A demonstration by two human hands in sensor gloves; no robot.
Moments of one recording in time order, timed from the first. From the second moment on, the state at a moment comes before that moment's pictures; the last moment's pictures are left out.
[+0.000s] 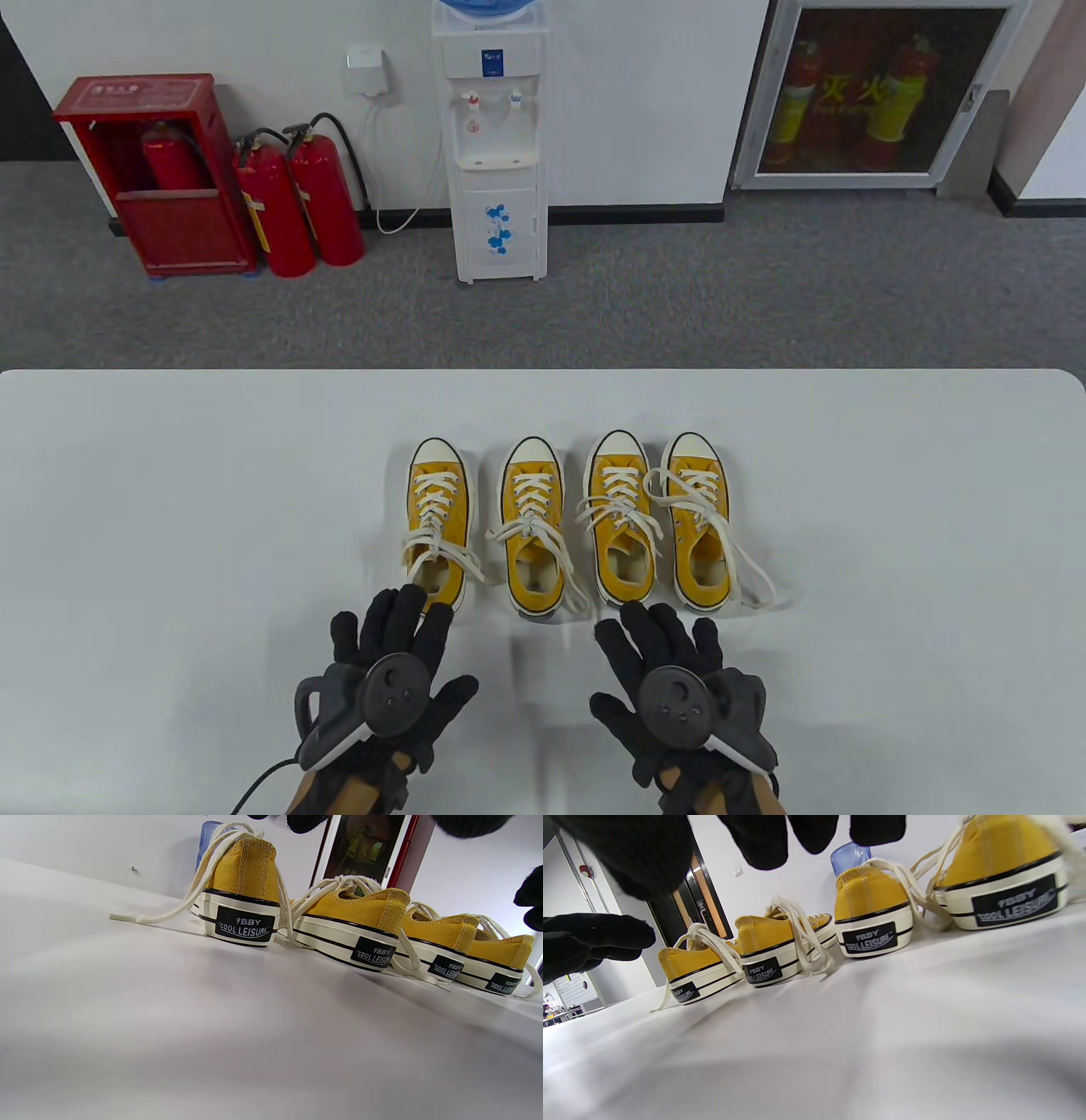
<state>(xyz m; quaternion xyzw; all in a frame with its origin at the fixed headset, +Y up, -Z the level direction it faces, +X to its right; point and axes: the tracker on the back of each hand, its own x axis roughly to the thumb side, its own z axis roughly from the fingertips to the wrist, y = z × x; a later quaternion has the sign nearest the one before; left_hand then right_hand) -0.192 -0.749 -0.253 -0.02 -0.12 0.12 0.99 0.115 -0.740 -0.243 0.16 -0.02 0.97 0.18</state>
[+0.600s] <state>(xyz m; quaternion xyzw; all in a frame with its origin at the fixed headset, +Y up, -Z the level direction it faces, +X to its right) -0.190 -0.750 -0.253 -0.03 -0.12 0.12 0.98 0.116 -0.741 -0.243 0.17 -0.02 0.97 0.18</state>
